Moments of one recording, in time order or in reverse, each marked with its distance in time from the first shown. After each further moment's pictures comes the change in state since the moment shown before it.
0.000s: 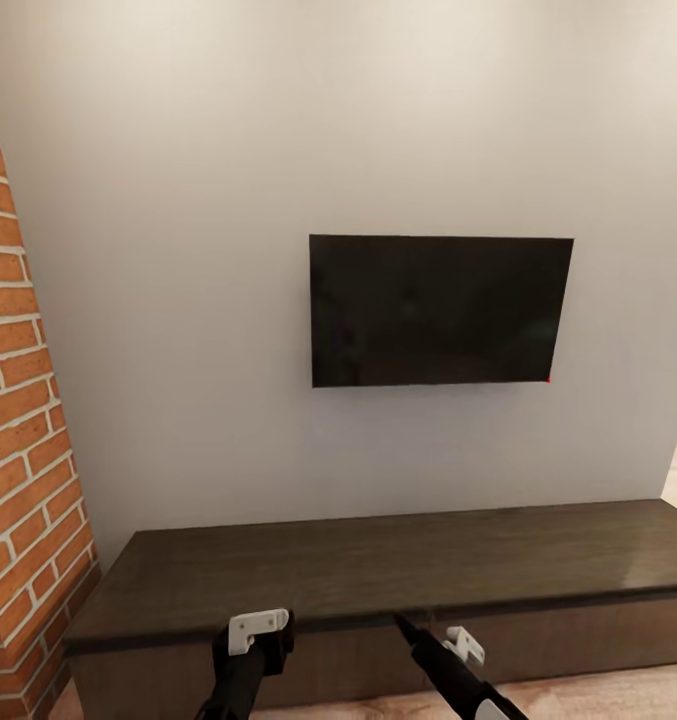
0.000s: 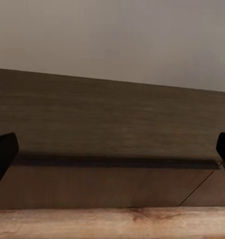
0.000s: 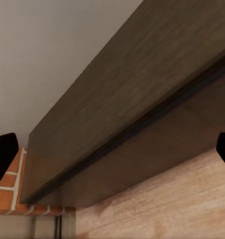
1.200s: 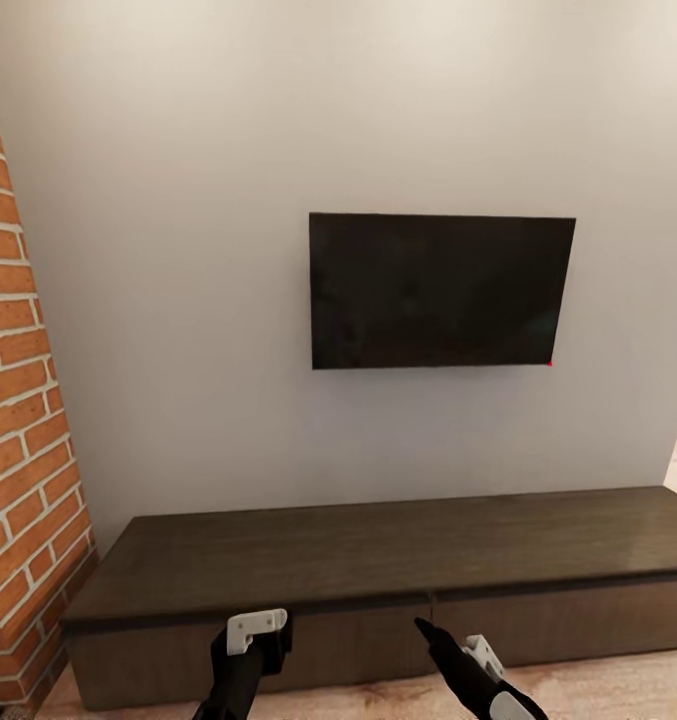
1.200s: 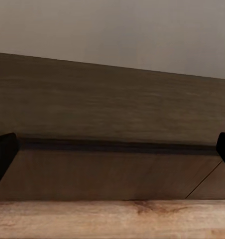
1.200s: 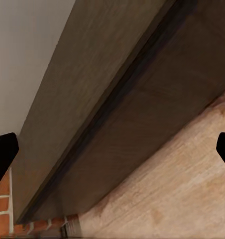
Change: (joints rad) left arm 0.002 0.006 0.000 -0.006 0.005 0.002 -0.002; right arm -0.005 -0.034 -0.072 -0.015 -0.107 0.157 -0.107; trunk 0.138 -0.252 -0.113
